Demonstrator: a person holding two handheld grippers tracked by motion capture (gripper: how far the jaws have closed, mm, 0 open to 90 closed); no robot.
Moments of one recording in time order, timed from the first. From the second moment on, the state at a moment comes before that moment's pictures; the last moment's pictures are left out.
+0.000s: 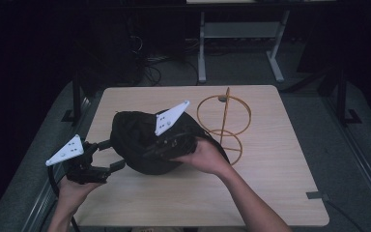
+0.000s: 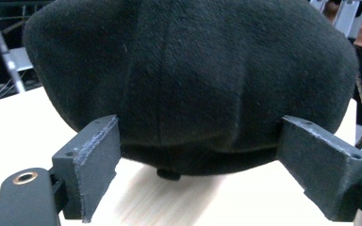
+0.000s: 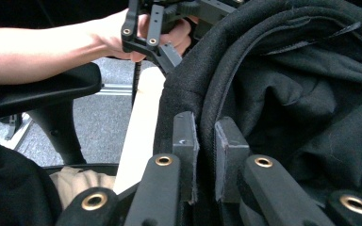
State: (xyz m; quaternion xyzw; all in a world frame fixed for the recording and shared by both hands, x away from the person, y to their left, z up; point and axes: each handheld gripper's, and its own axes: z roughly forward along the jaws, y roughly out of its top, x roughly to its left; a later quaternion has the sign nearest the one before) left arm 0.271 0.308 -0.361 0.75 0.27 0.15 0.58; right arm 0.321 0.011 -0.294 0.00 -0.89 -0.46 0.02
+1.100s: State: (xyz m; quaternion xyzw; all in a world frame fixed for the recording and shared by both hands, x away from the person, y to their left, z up) left arm 0.297 0.294 -0.346 0.76 0.24 0.14 0.59; right arm 0.319 -0.017 -0.297 -0.01 -0.86 -0.51 0.05
